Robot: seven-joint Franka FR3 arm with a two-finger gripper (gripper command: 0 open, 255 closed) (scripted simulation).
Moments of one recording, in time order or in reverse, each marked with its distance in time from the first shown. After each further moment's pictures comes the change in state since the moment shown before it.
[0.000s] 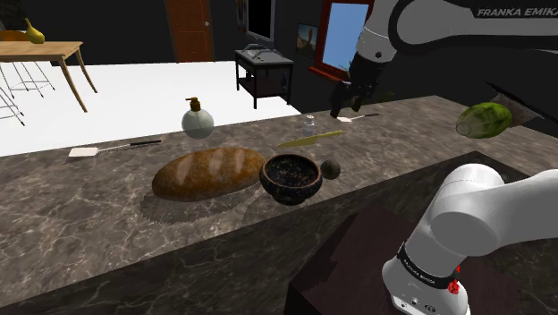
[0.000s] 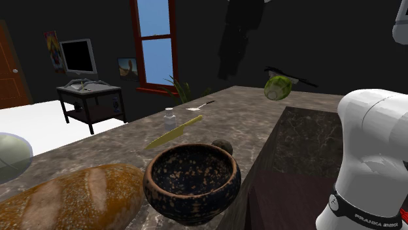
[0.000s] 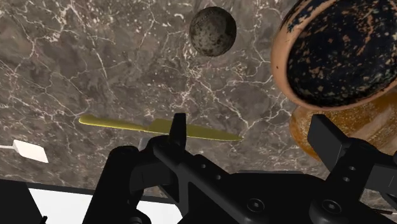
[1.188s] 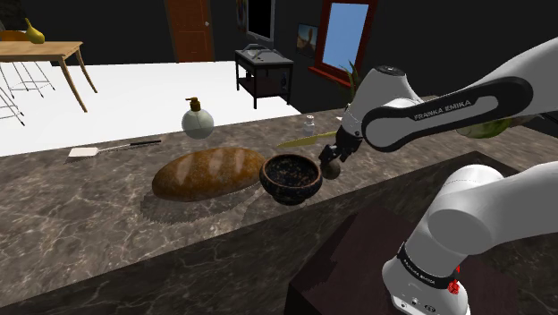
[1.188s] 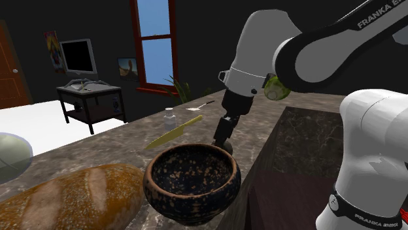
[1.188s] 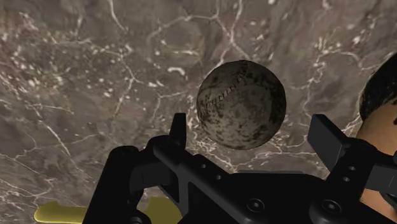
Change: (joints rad) arm -0.059 0.125 -0.067 -0.452 -0.069 0.618 0.018
